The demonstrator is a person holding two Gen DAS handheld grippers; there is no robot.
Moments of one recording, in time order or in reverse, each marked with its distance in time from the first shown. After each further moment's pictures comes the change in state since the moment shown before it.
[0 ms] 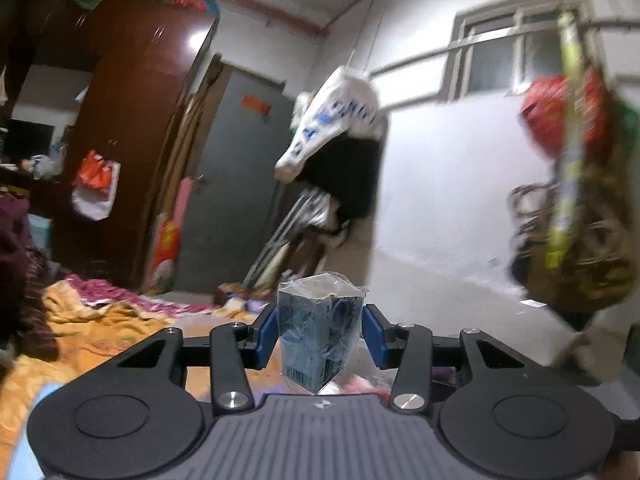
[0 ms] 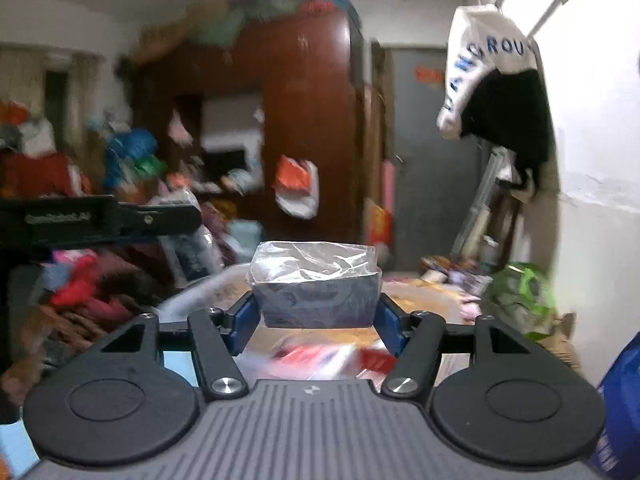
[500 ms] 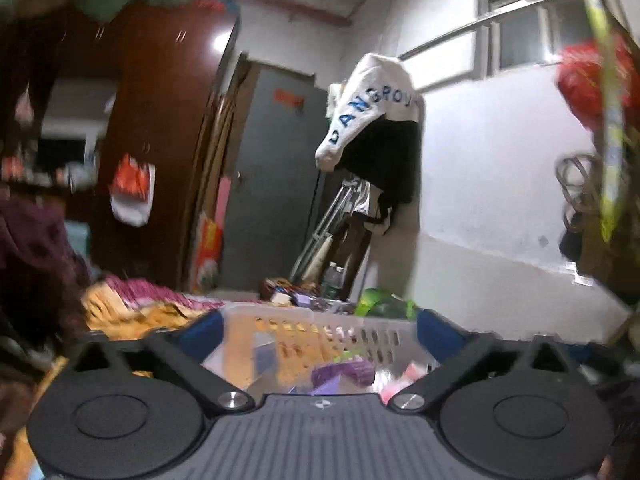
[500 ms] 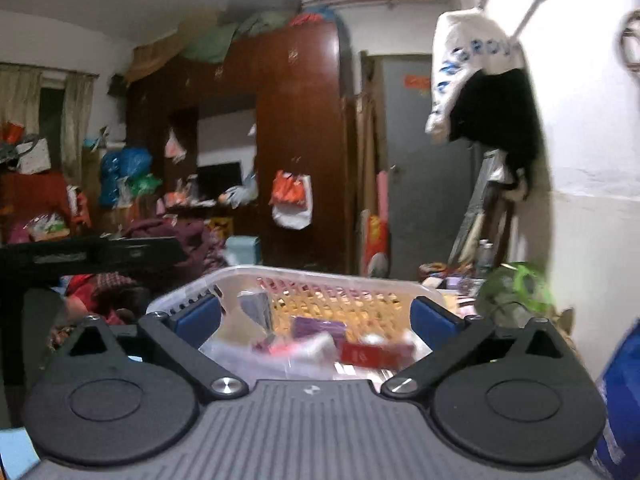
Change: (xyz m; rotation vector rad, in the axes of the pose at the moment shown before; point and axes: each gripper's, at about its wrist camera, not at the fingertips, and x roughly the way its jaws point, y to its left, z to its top) left arm -0.012 0.007 -0.032 0.084 -0.007 0.121; right arm -0.032 -0.016 -0.043 0.053 -0.078 0.000
